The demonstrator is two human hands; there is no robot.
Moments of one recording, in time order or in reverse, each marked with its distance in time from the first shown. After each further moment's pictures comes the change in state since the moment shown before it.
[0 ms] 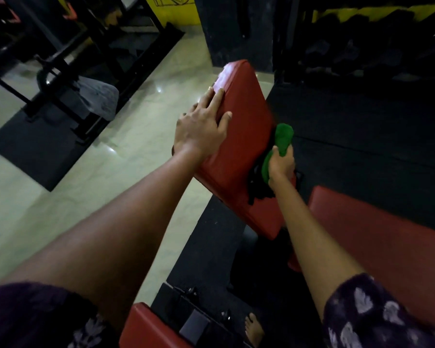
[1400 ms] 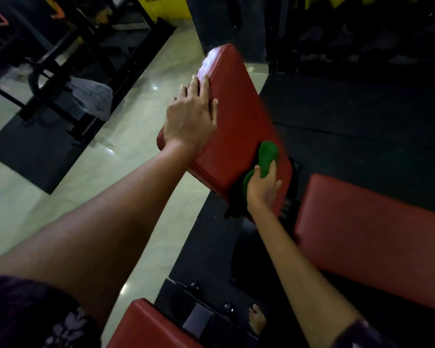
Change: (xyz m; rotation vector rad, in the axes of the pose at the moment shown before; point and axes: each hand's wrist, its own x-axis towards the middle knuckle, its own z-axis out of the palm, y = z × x) left_hand 0.004 0.004 0.007 0.274 0.044 0.060; right_hand -0.047 0.053 0.011 -0.057 0.035 0.104
